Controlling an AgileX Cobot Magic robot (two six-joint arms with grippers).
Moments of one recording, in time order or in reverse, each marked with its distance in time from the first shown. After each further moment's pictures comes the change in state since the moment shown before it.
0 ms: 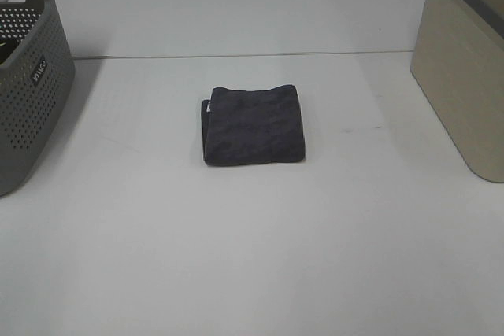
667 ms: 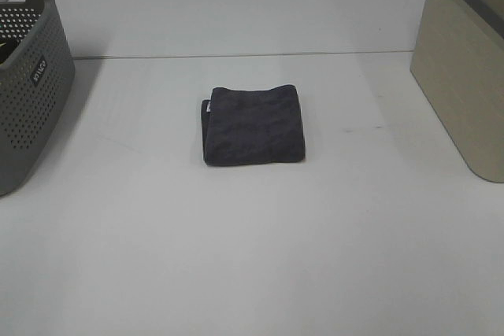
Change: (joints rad) left arm 0.000 0.000 0.000 0.000 0.000 0.000; right arm 0.000 0.000 0.000 0.000 0.000 0.000
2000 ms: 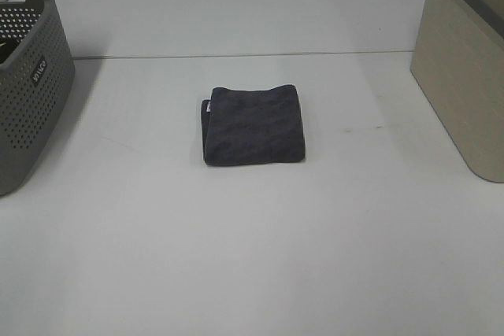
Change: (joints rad) left arm 0.000 0.000 0.000 0.000 0.000 0.000; right arm 0.000 0.000 0.000 0.000 0.000 0.000
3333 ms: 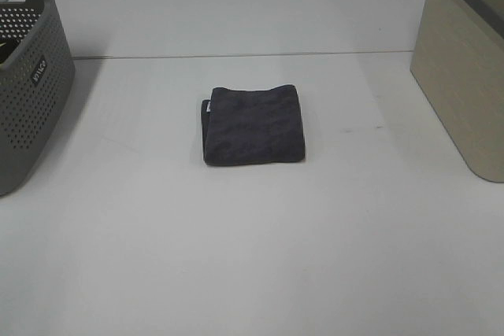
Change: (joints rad) left arm 0.000 0.000 0.000 0.000 0.000 0.000; right arm 0.000 0.000 0.000 0.000 0.000 0.000
